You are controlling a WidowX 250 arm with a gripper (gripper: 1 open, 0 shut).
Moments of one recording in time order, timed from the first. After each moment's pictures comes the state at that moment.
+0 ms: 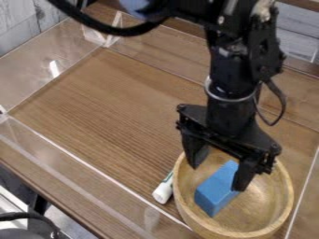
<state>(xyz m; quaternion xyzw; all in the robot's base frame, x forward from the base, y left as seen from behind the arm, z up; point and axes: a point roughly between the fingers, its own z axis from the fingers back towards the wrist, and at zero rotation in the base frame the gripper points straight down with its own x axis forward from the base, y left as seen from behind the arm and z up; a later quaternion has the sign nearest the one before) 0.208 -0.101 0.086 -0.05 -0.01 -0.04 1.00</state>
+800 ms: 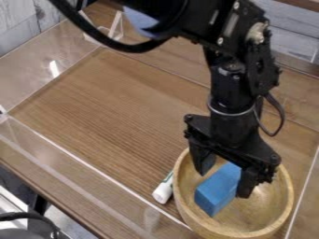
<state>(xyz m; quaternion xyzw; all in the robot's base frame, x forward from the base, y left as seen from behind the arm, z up) 0.218 -0.101 0.069 -0.07 -0.03 -0.06 1.00</state>
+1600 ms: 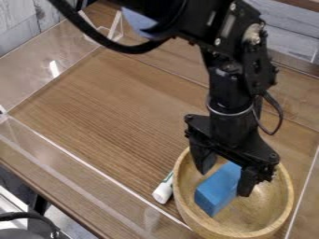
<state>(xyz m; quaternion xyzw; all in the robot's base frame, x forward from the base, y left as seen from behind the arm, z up) 0.221 -0.099 0.067 -0.07 -0.04 -0.06 0.99</state>
